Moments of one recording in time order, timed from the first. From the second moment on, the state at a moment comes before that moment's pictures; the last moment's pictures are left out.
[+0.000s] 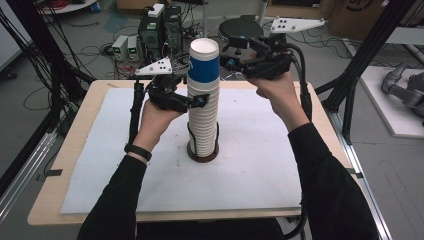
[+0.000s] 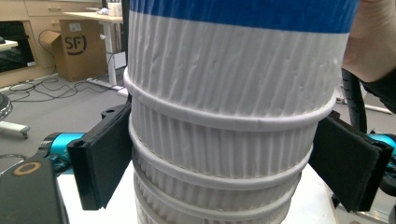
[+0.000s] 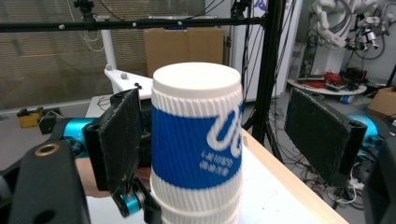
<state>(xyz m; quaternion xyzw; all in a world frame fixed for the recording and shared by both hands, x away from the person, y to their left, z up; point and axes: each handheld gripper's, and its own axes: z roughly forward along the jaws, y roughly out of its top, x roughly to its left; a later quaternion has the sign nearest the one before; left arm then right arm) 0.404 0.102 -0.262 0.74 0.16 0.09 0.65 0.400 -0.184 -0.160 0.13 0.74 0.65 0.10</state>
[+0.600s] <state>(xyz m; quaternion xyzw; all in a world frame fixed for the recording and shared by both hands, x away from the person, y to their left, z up) 0.405 0.101 -0.262 0.74 0.16 0.09 0.65 0.410 -0.151 -0.153 0.14 0.75 0.64 0.09</state>
